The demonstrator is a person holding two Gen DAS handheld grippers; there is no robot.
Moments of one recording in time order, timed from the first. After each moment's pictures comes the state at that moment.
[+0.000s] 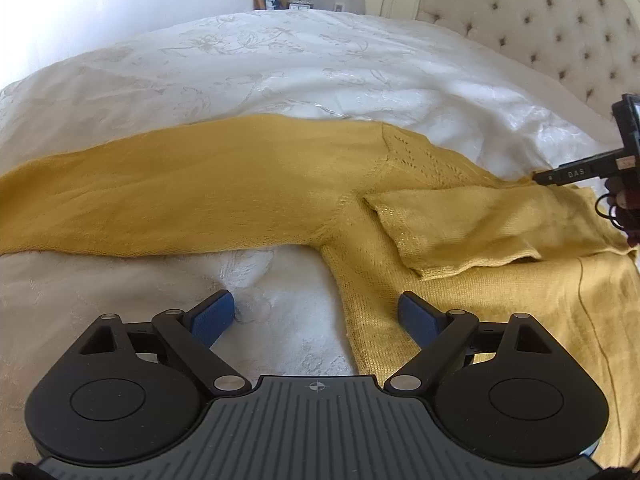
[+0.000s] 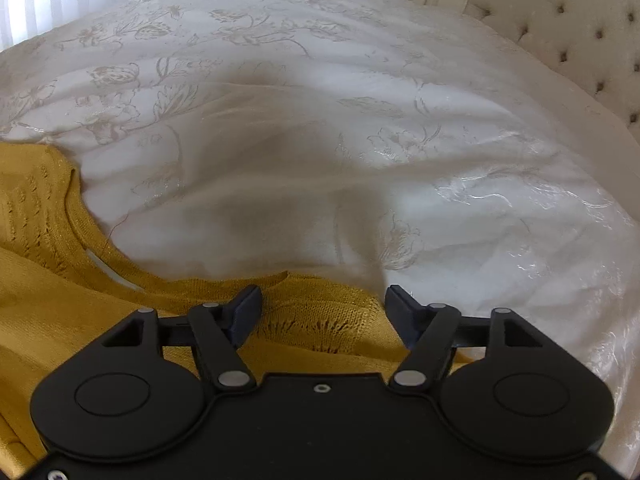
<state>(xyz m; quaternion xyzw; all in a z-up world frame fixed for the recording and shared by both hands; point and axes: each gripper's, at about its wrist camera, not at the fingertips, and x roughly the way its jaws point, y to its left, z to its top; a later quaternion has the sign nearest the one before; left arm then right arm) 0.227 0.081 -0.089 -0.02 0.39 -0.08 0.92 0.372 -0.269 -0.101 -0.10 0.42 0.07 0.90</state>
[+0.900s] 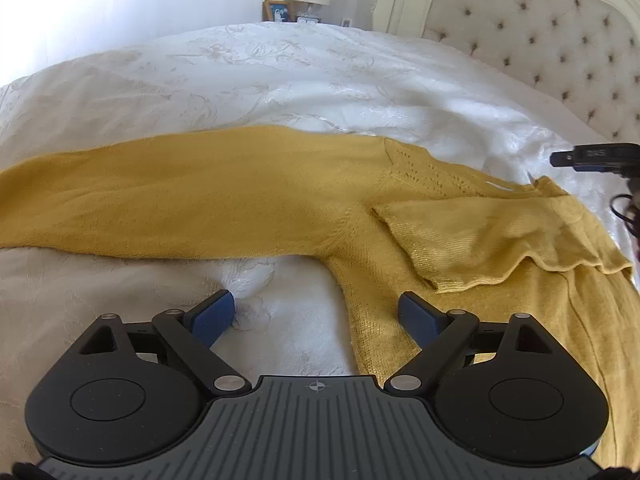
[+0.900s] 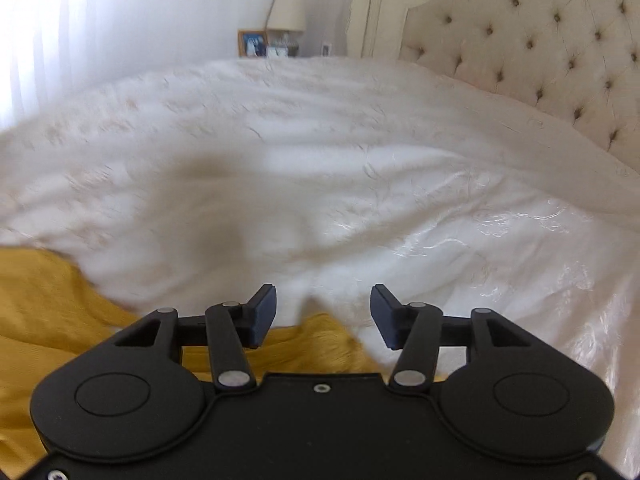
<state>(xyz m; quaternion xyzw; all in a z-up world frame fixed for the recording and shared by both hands) 0.225 0.083 -0.090 -0.04 0.37 -0.07 0.92 0.345 -0.266 -0.059 -0.02 0.33 0.01 0.94</state>
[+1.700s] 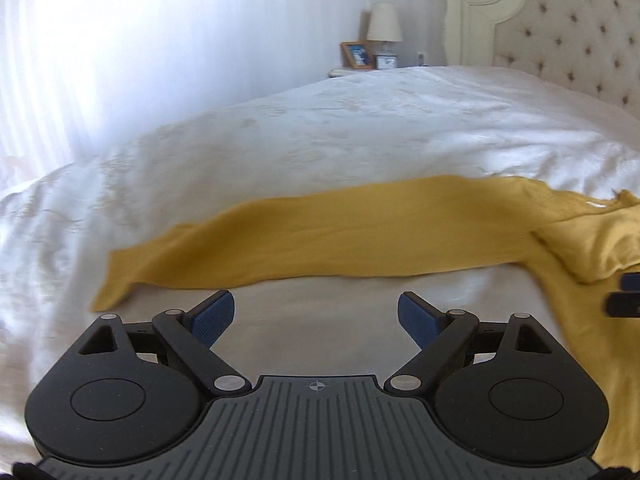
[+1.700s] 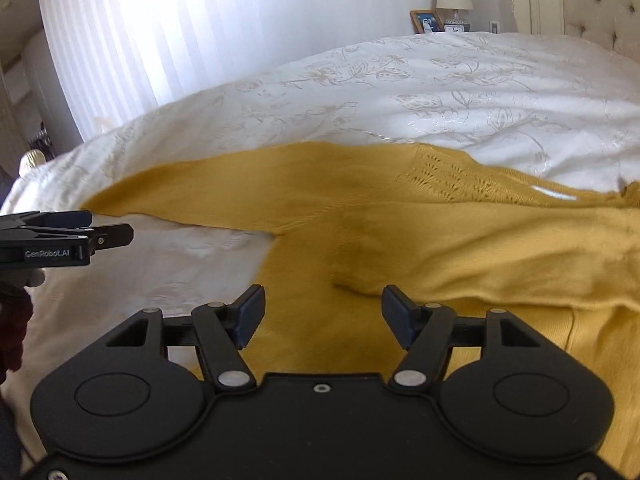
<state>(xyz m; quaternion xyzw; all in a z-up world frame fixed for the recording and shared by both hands) 0.164 0.212 -0.040 0.04 0.32 0.05 0.94 0.192 -0.072 -0.075 0.05 0.35 0.24 0.91</state>
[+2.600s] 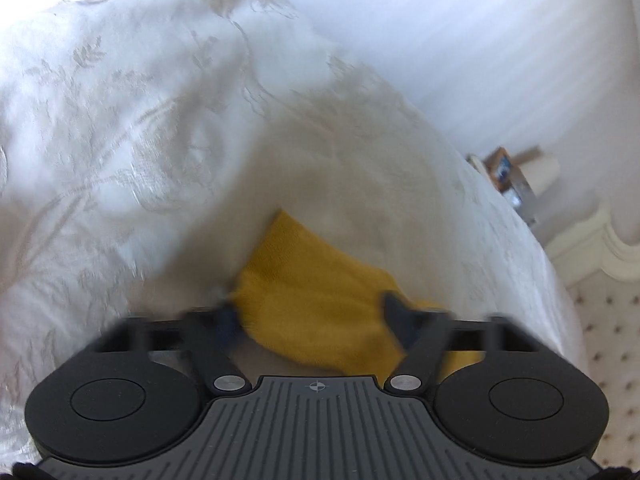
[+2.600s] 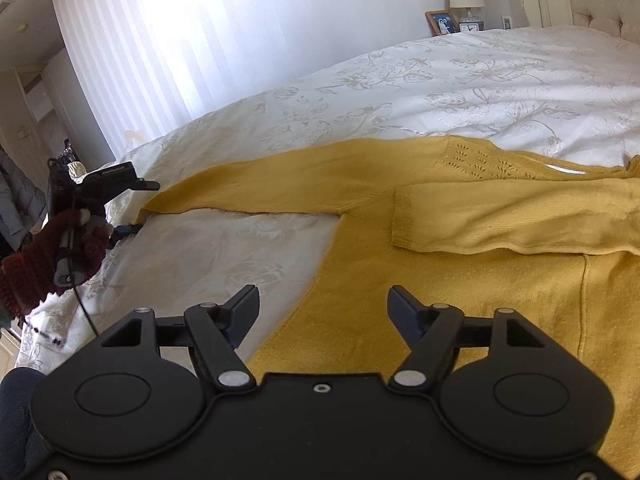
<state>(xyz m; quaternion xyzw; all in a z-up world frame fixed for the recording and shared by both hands) 0.211 0.414 -0.080 -0.41 0.30 0.17 0.85 0.142 -0.071 -0.058 0.08 0.34 0.26 0.90</state>
